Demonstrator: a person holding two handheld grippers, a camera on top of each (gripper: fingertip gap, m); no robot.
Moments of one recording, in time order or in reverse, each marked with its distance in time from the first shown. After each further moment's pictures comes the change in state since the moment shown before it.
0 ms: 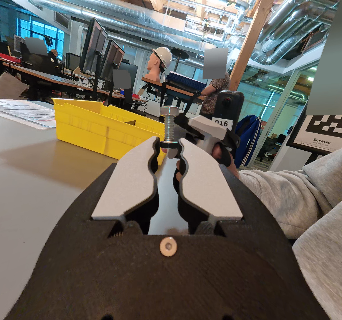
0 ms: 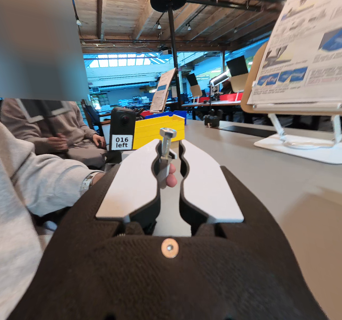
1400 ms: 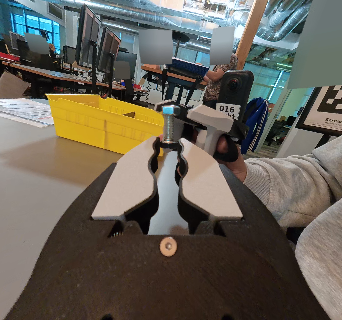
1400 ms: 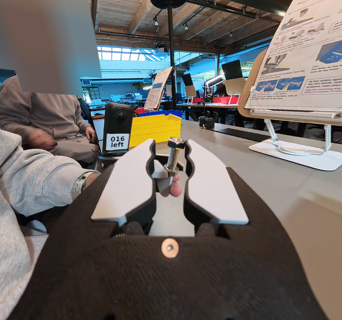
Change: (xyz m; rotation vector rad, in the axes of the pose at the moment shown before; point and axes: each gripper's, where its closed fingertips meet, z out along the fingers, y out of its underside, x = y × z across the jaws) left arm 0.007 0.015 0.005 -0.073 -0.001 0.070; right arm -0.010 0.003 0.008 -0.011 0.023 -0.063
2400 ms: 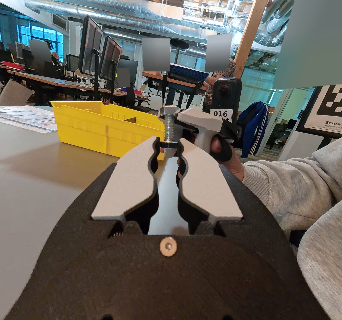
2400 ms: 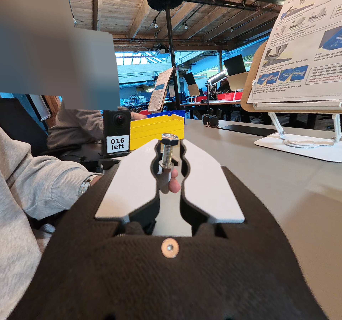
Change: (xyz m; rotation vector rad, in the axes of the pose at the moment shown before) left arm 0.000 -0.006 -0.002 0.033 -0.002 0.014; right arm 0.006 0.000 -0.003 0.005 -0.008 0.074
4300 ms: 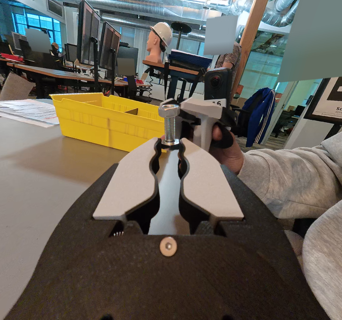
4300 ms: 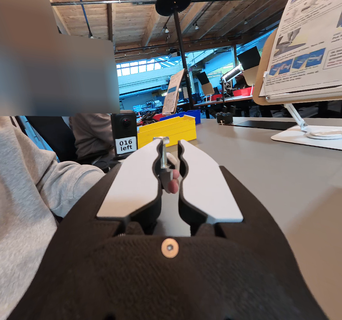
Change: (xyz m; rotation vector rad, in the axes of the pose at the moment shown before) left arm -0.002 0.008 0.002 -0.070 -0.010 0.030; right arm 0.007 -0.002 -0.006 0.018 -0.076 0.117
